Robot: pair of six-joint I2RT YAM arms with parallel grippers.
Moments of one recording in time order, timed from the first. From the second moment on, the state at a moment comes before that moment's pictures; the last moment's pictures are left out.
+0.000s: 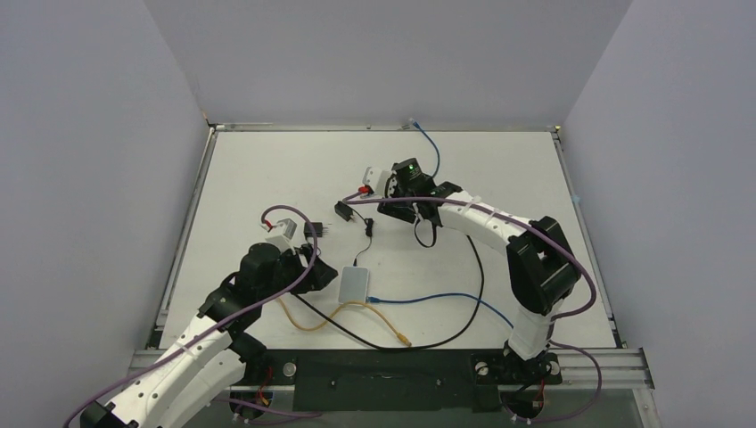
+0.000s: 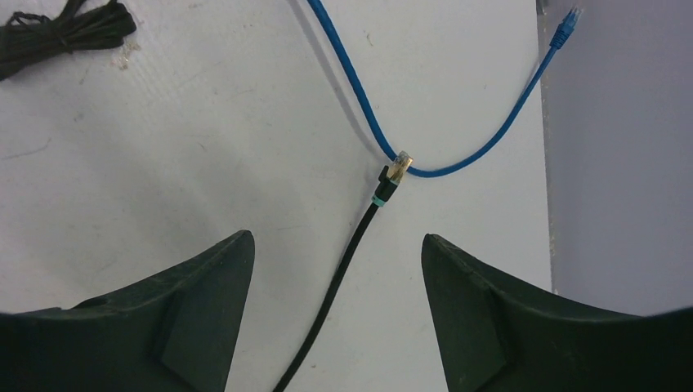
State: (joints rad) left arm -0.55 0.63 0.45 -0.38 0.11 -0.72; right arm 0.65 1.78 1.30 -0.31 0.18 -0.71
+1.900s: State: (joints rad) left arm -0.47 0.81 0.42 -0.20 0.24 -0.70; right arm 0.60 2.38 1.89 -0.44 0.13 -1.05
